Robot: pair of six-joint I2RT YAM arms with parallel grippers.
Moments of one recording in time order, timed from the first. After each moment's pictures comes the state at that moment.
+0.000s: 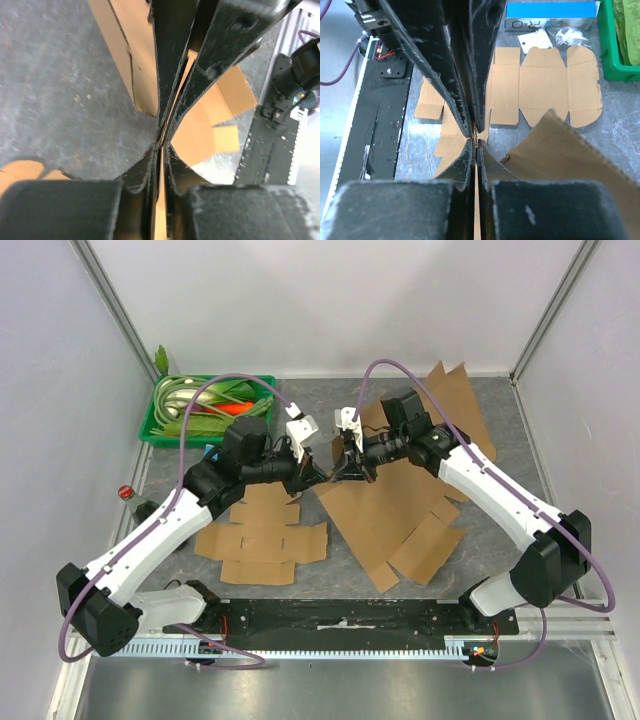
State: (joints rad) left arm -0.65 1.18 1.11 -0.38 0.53 0.09; right arm 0.58 1.49 1.37 -0.60 -0.94 -0.55
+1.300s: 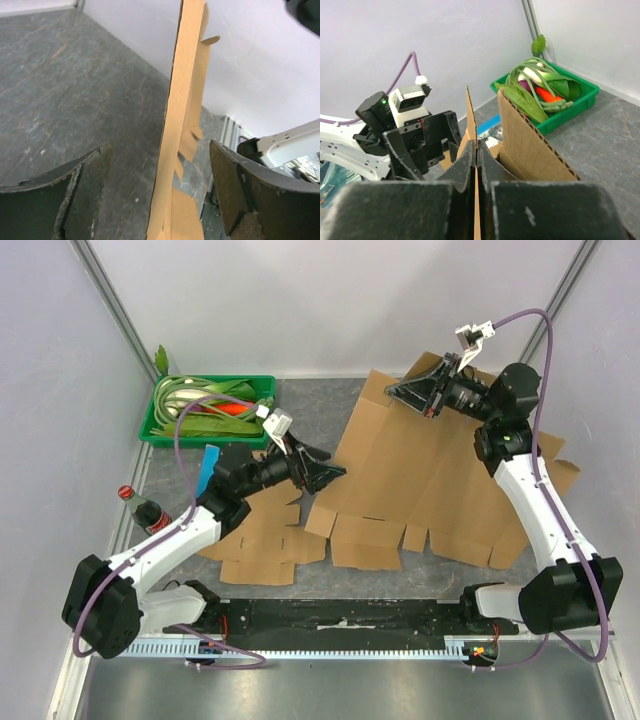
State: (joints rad) left arm -0.60 1.15 0.70 0.49 0.49 -0.51; right arm 0.13 1.30 1.23 0.29 -0.97 0.59
